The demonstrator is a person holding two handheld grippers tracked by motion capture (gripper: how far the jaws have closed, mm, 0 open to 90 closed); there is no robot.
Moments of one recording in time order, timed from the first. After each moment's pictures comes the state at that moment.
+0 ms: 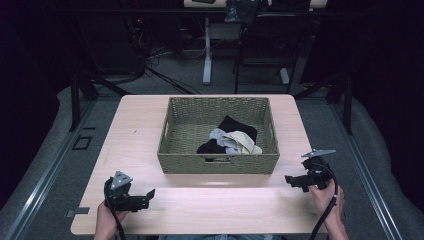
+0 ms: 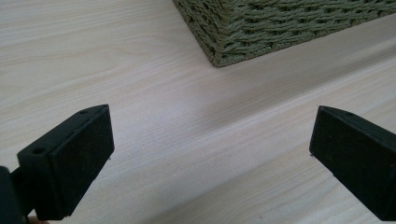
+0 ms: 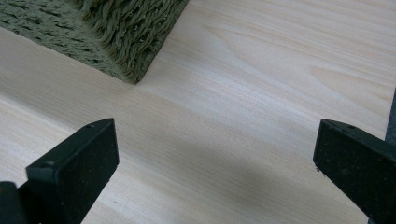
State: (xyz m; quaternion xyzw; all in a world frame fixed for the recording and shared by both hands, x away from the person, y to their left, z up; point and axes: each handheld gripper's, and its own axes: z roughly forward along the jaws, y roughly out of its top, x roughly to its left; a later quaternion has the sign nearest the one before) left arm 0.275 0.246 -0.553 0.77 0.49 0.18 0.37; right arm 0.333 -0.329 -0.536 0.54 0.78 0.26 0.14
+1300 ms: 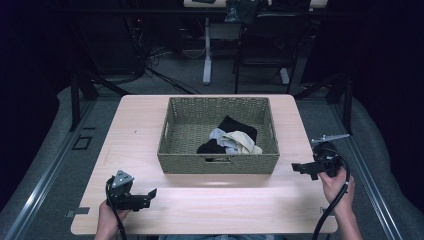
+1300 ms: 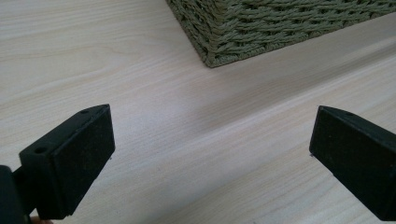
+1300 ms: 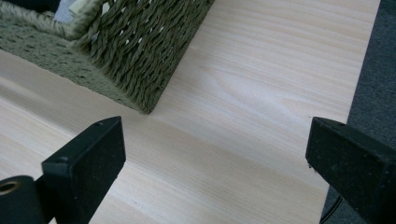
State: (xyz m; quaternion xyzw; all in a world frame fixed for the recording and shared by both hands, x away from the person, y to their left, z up) left arm 0.280 0.244 -0.555 0.77 0.49 0.17 0.38; right arm 0.346 -0.344 -0.484 0.55 0.78 0.28 0.12
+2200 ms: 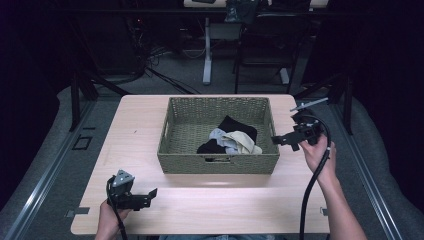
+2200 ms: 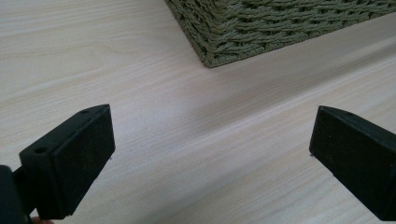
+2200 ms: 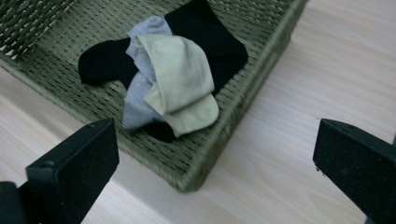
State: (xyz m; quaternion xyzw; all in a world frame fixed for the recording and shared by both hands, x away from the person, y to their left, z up) left arm 0.282 0.244 -0.556 0.77 0.49 0.16 0.37; right arm 0.400 -0.278 -0.410 0.49 0.81 0.30 0.11
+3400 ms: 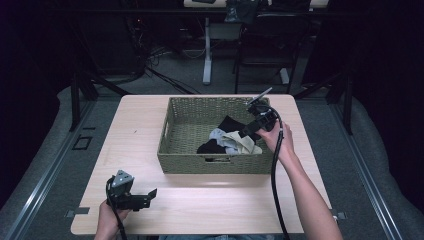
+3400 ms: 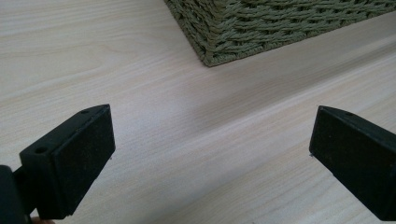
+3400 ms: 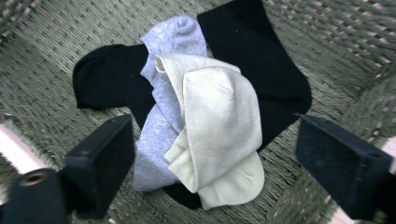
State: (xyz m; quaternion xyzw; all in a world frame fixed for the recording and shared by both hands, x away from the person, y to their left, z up) left arm 0.281 0.245 -0.556 0.77 0.49 0.16 0.38; right arm 0.476 -0.185 -0.447 0.46 0.86 0.23 0.07
